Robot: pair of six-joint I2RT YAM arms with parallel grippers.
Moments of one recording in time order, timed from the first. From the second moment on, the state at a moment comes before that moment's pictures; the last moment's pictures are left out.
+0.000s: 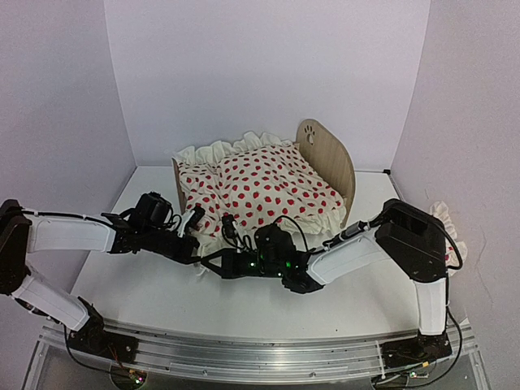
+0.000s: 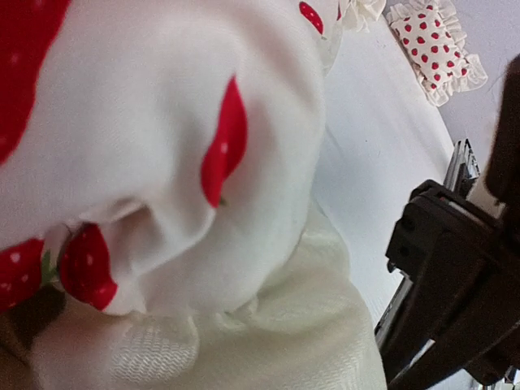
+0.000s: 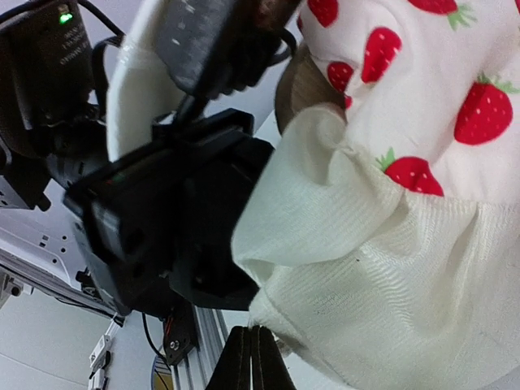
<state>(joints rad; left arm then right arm) -0.64 1.38 0.68 -0.08 0.48 -0.31 1.12 2.09 1.13 0.74 -0.25 0.82</state>
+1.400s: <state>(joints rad) -0.64 1.42 0.56 0.16 0.55 -0.32 1.07 2.07 1.22 0.37 -0.19 0.61</state>
